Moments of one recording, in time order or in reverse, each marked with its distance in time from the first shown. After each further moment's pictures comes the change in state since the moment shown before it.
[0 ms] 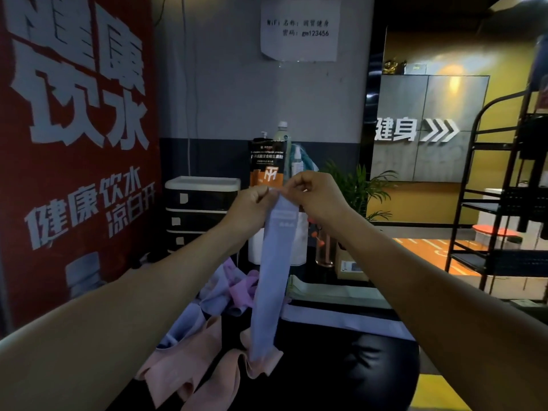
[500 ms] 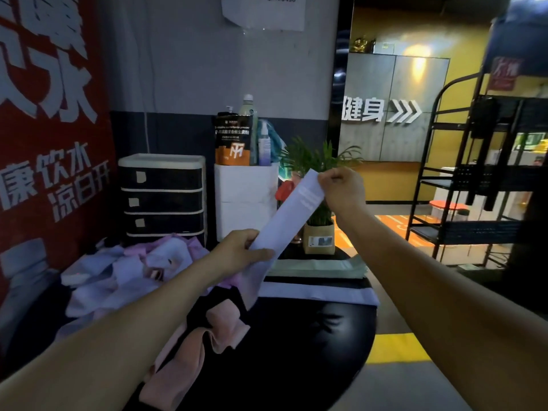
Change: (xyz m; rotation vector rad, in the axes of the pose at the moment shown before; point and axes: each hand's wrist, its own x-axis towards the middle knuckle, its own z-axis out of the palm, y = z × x) left_hand -0.028 -0.092 0.038 0.335 -0.353 -0.123; right_hand -0.020 0.060 -0.063 -0.069 0.440 0.233
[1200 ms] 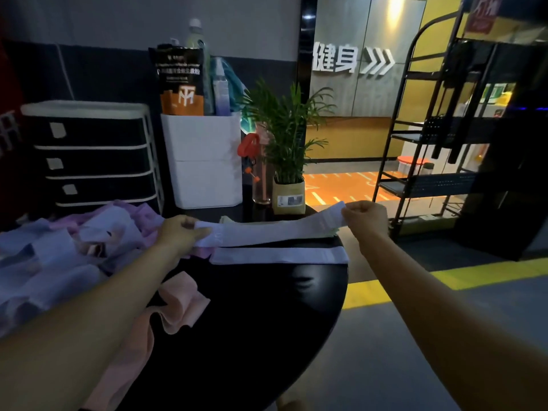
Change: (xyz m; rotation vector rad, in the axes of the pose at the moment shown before) left_hand 0.039 -0.095 0.036 -0.204 0.333 -0.485; right_hand -0.014 0.163 -0.070 -0.186 0.133 0.416
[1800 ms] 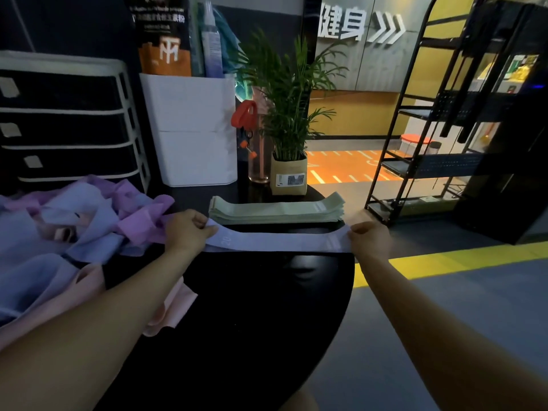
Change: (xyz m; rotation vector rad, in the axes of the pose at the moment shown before) left_hand 0.018 -0.028 0.052 0.188 0.126 0.136; right_hand 0.003 0.068 0.021 -0.325 0.061 0.046
